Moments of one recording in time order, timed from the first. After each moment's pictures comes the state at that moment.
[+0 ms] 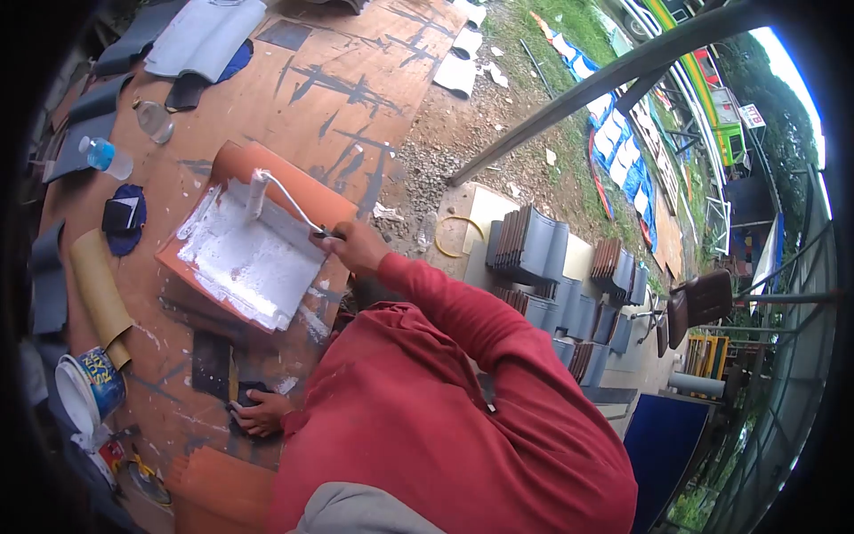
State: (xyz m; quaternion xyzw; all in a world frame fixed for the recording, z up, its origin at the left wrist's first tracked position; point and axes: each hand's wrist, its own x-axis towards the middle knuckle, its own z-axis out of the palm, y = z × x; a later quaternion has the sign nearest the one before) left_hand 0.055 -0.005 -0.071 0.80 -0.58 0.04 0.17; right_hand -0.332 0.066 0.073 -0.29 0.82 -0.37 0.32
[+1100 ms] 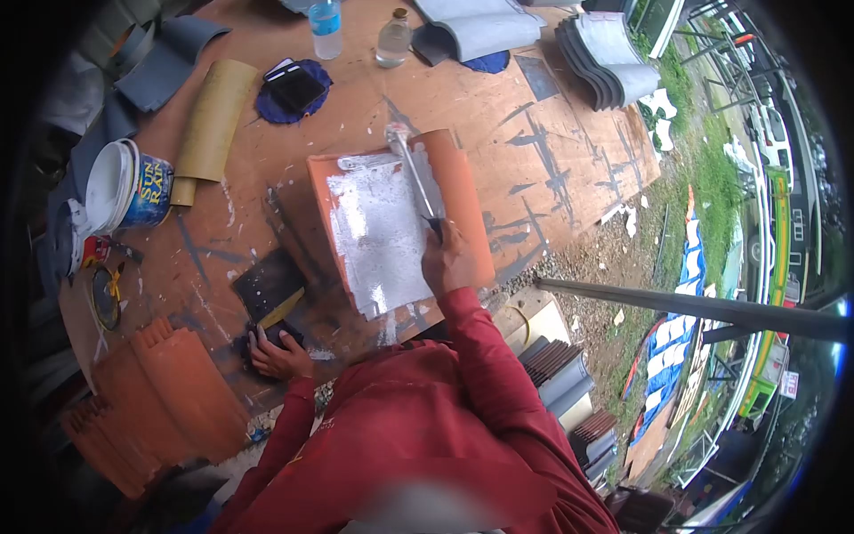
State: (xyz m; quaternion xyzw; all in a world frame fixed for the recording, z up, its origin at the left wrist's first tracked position) left_hand 0.043 -0.011 -0.035 0.80 -0.56 0.02 0.20; right_hand -0.303 -0.064 0.058 -0.46 0.81 -0.37 0.09
